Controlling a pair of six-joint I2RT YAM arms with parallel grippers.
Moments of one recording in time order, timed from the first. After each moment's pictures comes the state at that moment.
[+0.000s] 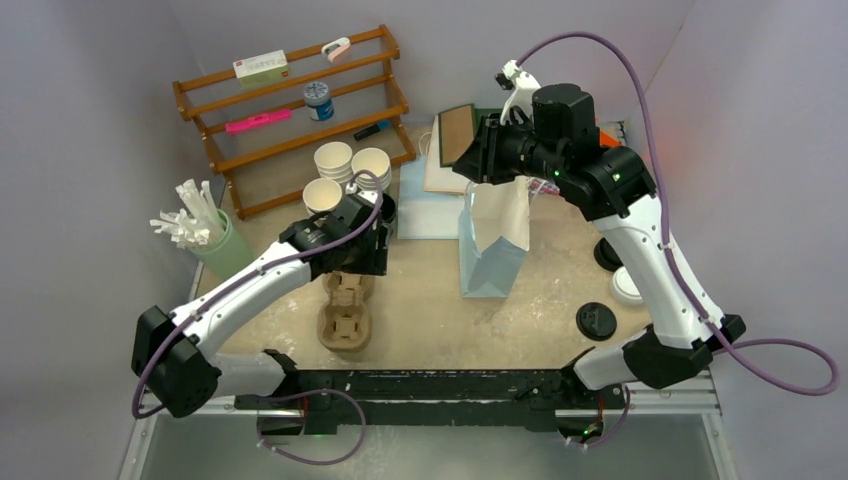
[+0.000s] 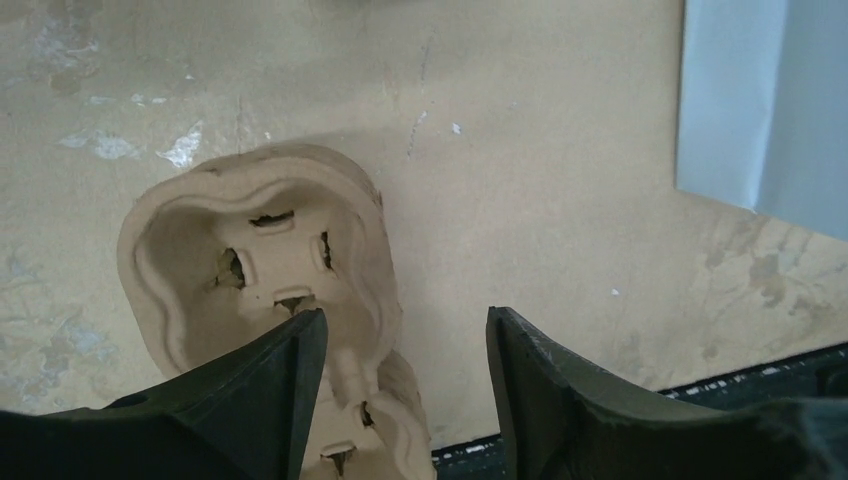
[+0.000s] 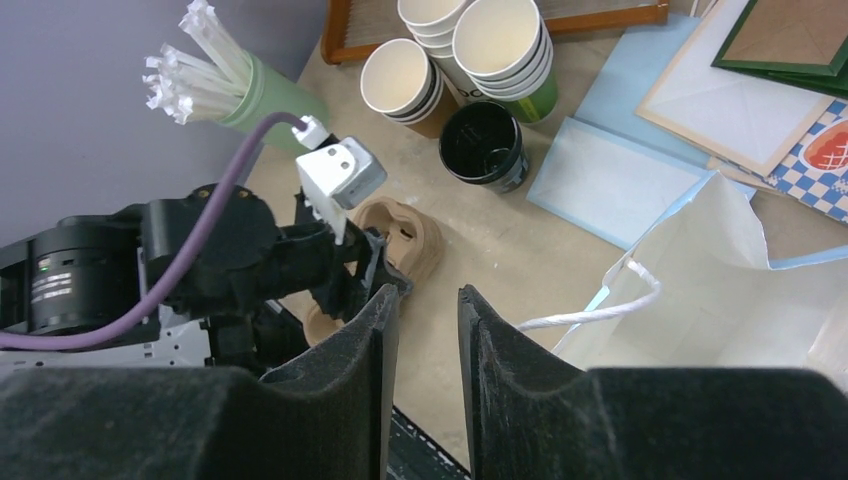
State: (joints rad) left arm -0.67 1.24 1.05 -0.80 -0.14 -0.51; right arm 0.59 1.43 1.92 -0.94 -0.20 0.41
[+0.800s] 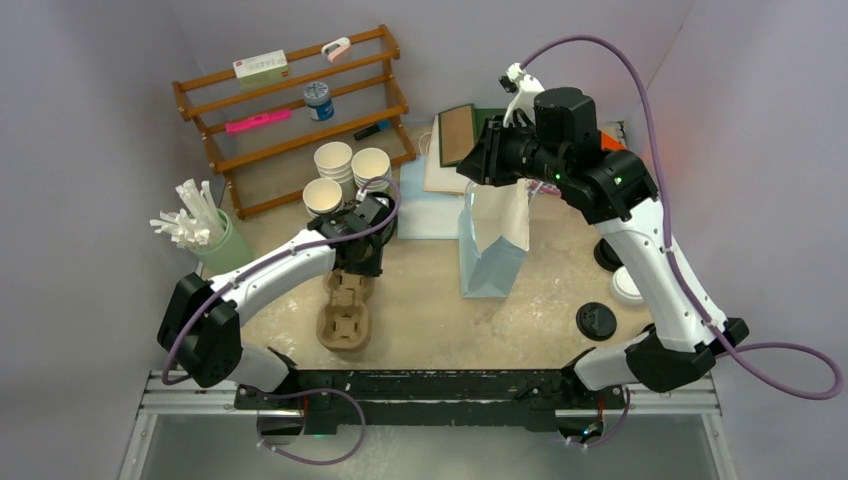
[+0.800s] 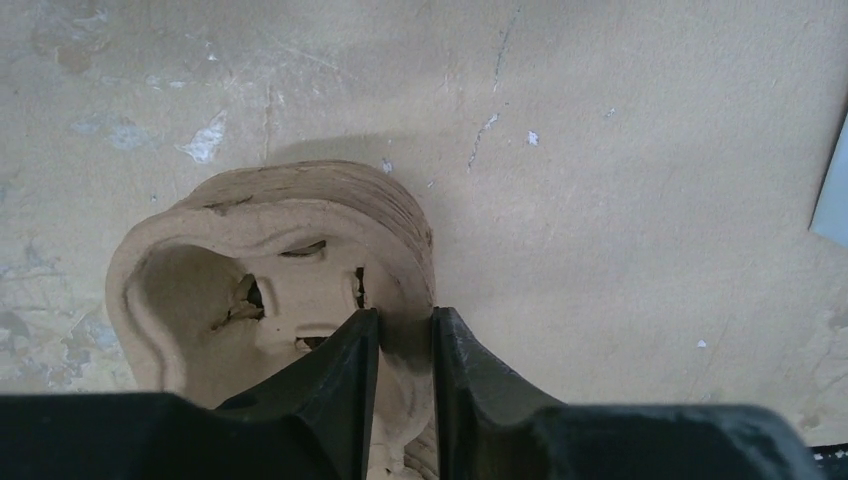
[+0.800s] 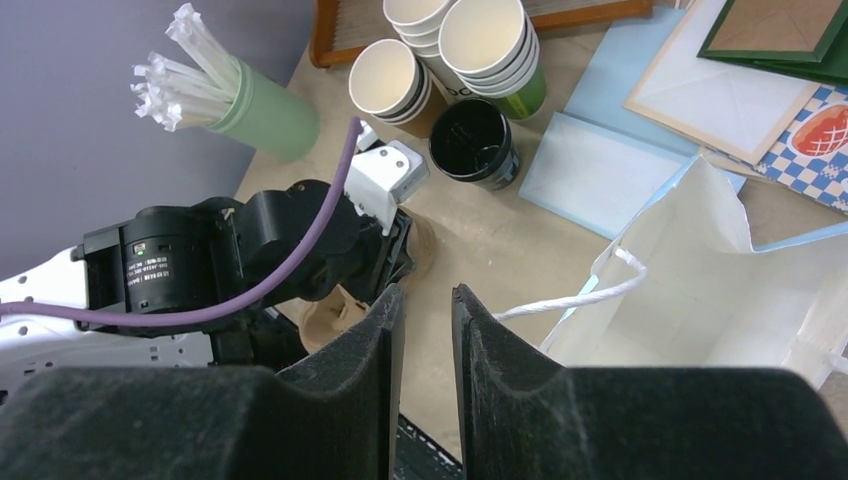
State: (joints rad) left arm -0.67 1.44 1.05 -0.77 -0.22 -0.52; right arm 0.59 1.41 1.90 -0.94 -0.17 0.43
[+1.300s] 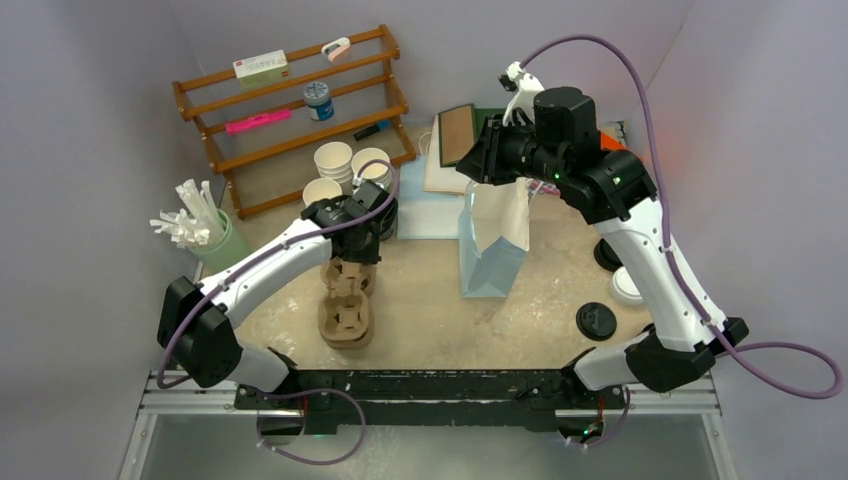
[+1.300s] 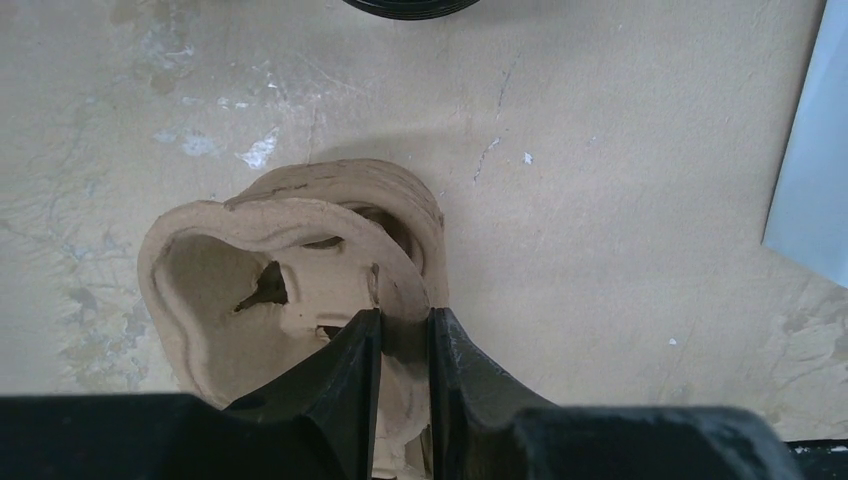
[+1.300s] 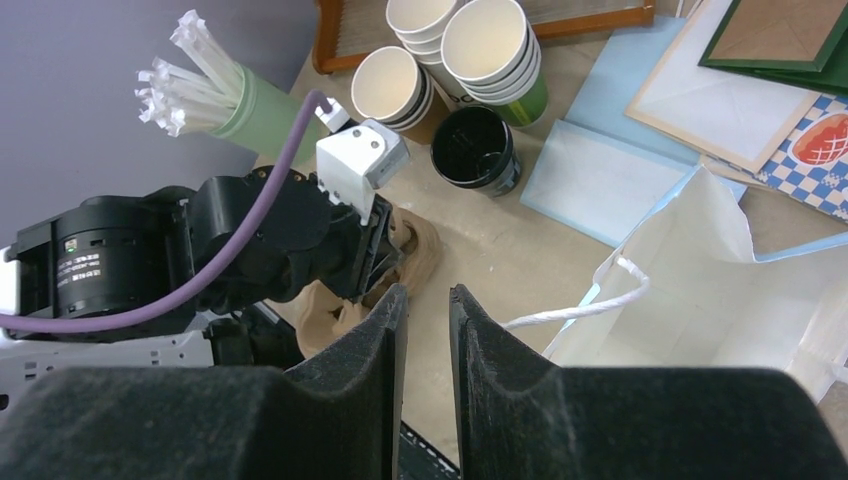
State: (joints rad) left arm -0.67 1.44 1.19 -0.90 -0.28 -0.54; right arm 0.59 1.41 1.89 -0.92 -0.17 0.43
